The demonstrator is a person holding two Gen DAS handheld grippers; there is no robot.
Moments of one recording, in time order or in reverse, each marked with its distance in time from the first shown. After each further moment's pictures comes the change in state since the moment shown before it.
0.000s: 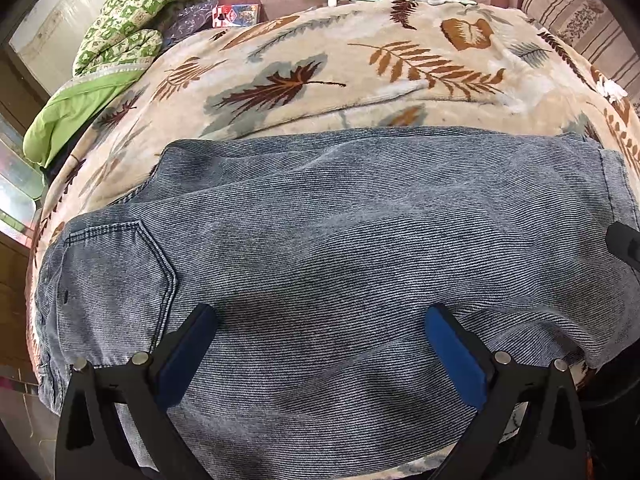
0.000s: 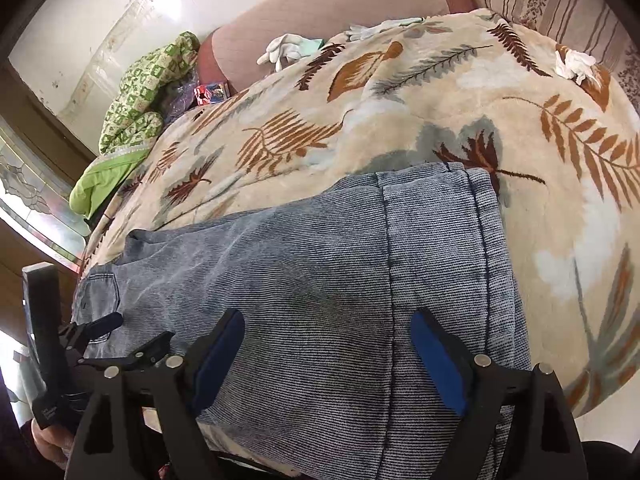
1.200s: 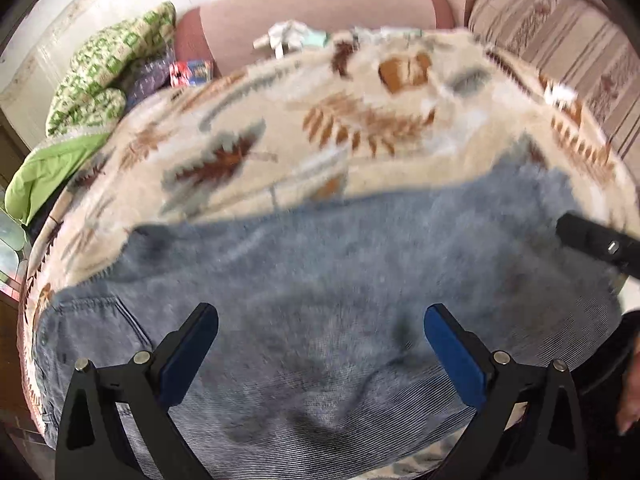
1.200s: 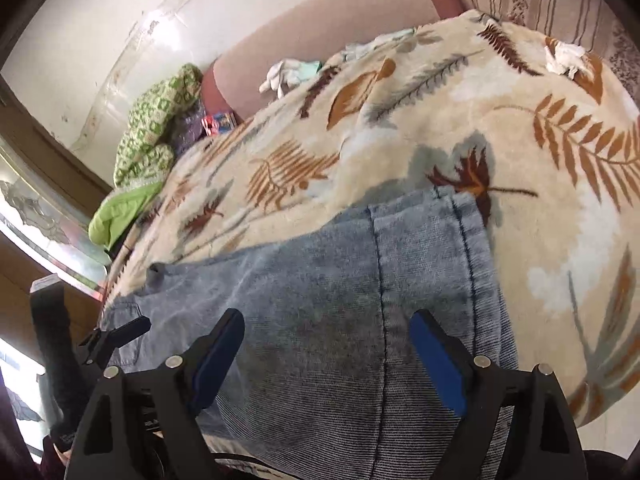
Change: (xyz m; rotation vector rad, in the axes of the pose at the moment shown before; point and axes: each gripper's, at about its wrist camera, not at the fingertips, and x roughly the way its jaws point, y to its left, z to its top) left arm -0.038 -0.033 0.020 0.091 -0.173 -0.118; right arm -0.019 -0.017 0.011 0.080 -0.086 0.089
